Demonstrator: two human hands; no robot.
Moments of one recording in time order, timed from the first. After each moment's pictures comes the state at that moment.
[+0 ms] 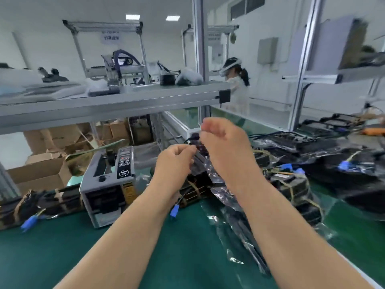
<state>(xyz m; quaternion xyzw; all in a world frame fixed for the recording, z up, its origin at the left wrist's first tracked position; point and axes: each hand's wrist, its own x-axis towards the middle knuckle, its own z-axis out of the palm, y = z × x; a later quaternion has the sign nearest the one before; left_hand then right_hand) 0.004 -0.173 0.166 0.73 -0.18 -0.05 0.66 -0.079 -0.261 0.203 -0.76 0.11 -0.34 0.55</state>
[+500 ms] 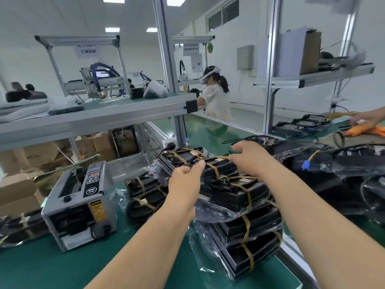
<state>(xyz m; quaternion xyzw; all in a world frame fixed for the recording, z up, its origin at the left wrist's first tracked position) -0.044 -0.258 0.151 0.71 -0.10 -0.18 0.67 -0.102 -0.420 0.182 -0.90 0.28 -0.17 0.27</state>
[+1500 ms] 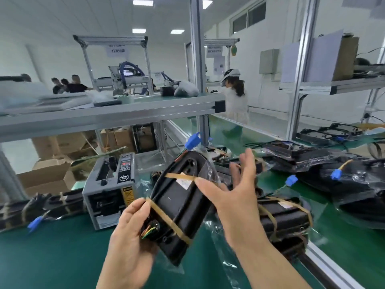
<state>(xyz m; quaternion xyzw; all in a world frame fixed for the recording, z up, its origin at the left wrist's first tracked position) -0.067 -0.089 0.103 0.46 -0.04 -0.13 0.88 -0.136 -0.246 0.149 -0.61 0.09 -0.35 0.70</state>
